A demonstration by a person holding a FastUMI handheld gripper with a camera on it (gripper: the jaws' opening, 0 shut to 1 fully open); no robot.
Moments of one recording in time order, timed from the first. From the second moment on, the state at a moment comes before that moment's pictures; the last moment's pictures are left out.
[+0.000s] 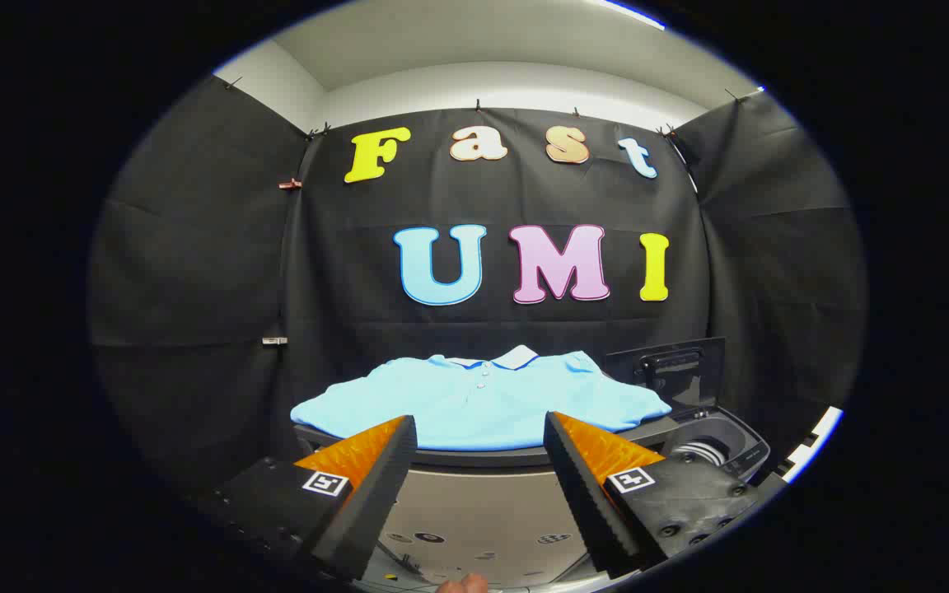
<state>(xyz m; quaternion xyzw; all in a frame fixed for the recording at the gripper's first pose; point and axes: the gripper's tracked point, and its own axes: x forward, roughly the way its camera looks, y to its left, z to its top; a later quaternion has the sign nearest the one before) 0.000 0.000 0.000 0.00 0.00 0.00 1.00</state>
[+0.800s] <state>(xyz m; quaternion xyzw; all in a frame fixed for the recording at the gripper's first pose) 0.000 0.002 -0.002 0.00 0.00 0.01 1.00</state>
